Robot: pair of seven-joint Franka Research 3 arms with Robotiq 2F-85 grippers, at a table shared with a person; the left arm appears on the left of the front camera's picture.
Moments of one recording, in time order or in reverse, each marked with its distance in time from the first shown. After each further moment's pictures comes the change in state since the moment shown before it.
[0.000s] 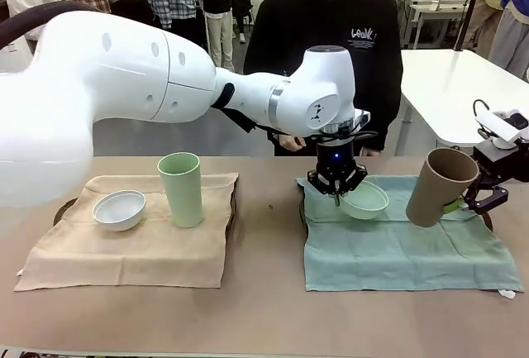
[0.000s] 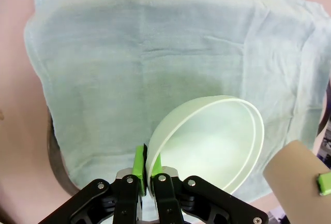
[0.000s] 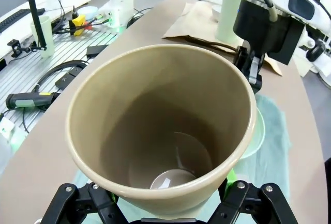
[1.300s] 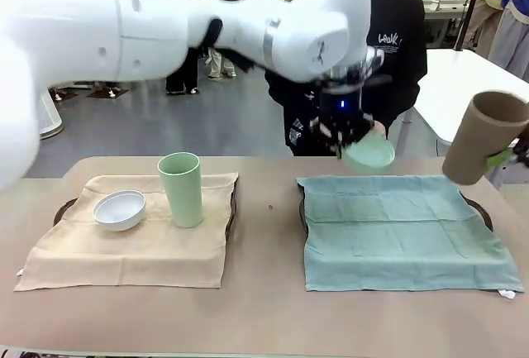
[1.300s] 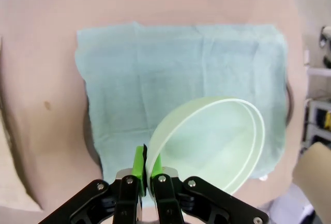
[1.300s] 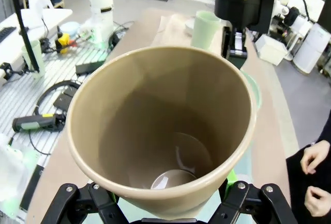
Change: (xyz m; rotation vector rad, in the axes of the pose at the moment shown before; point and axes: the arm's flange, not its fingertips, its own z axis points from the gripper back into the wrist) left arm -0.017 -0.019 0.111 0.046 -0.155 -0.033; right arm 0.089 0.026 0.080 -0.137 0.050 -0.043
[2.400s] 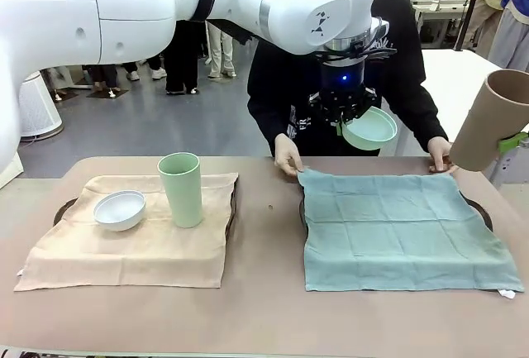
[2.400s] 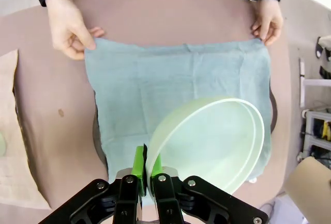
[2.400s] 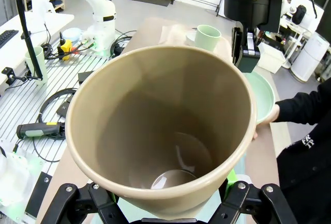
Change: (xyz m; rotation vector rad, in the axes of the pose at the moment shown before) left arm 0.003 -0.005 0.061 0.002 -0.101 0.001; right arm 0.043 0.011 0.023 -0.010 -0.025 0.028
